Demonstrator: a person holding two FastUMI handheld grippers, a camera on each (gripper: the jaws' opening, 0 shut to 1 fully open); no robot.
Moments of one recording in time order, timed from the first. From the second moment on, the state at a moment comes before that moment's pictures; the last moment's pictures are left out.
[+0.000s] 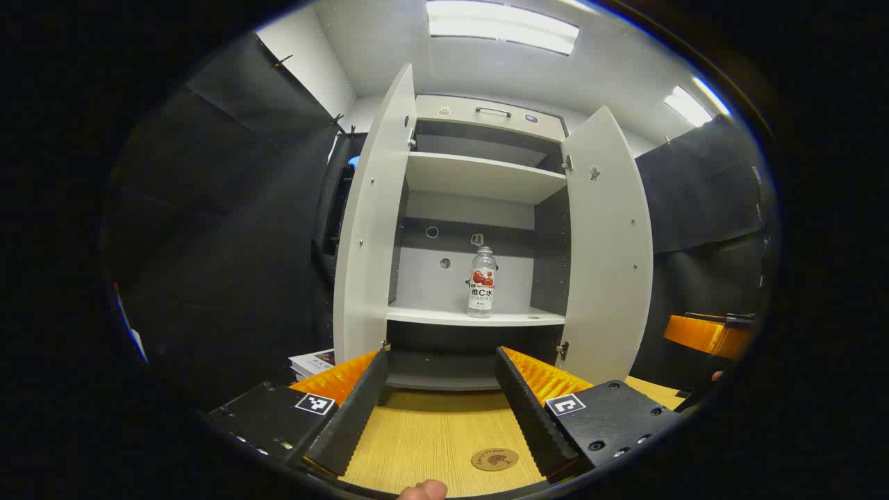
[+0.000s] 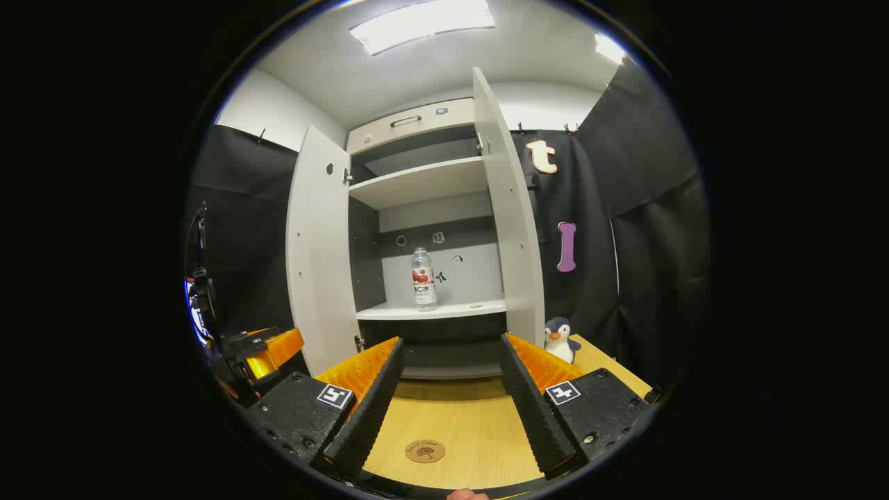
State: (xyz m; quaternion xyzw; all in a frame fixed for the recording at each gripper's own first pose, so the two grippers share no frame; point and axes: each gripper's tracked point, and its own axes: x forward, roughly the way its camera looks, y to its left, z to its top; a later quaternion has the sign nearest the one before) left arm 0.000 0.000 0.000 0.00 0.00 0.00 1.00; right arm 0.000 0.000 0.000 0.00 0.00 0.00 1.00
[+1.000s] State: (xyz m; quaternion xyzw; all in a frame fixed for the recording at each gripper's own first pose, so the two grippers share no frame) left arm -0.011 0.004 0.001 0.00 -0.01 0.00 1.00; right arm -0.017 0.009 0.014 -0.03 -0.03 -0.02 1.00
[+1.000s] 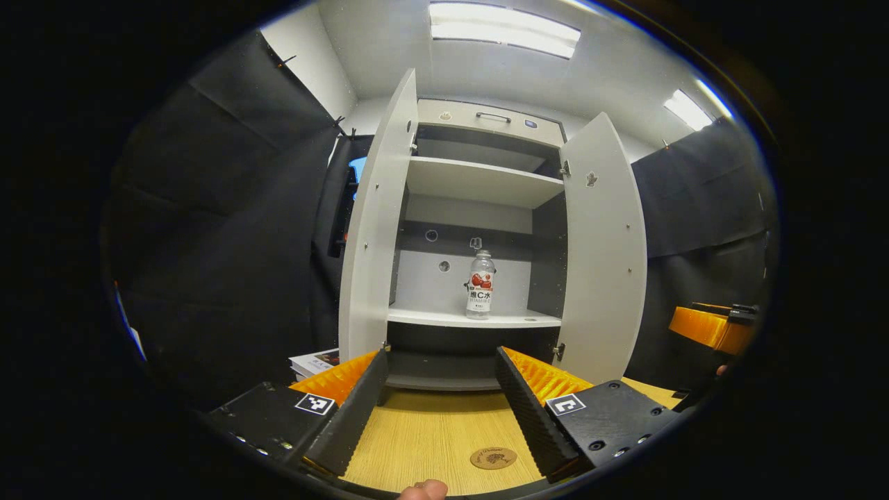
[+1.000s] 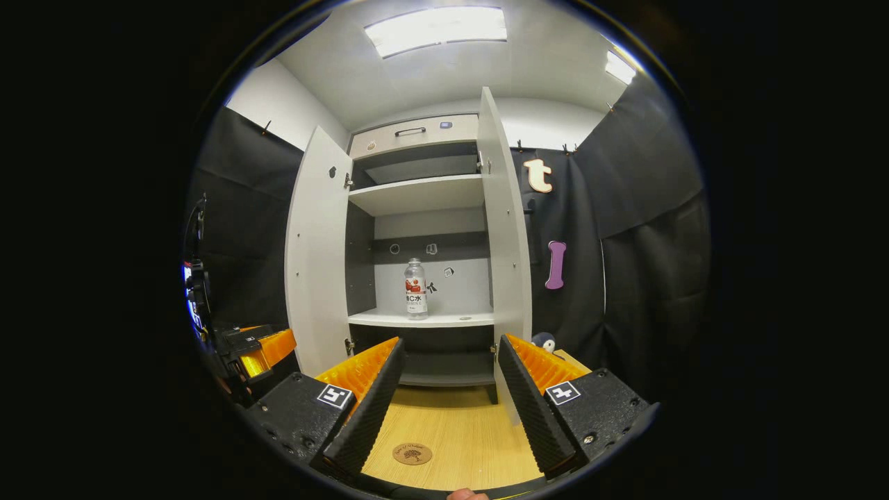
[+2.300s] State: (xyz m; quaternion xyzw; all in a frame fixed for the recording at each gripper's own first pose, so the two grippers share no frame) left arm 0.245 -0.090 0.051 -0.01 -0.02 -0.13 0.99; right arm -0.011 -0.023 0.029 -0.05 -0.03 -0.10 0.99
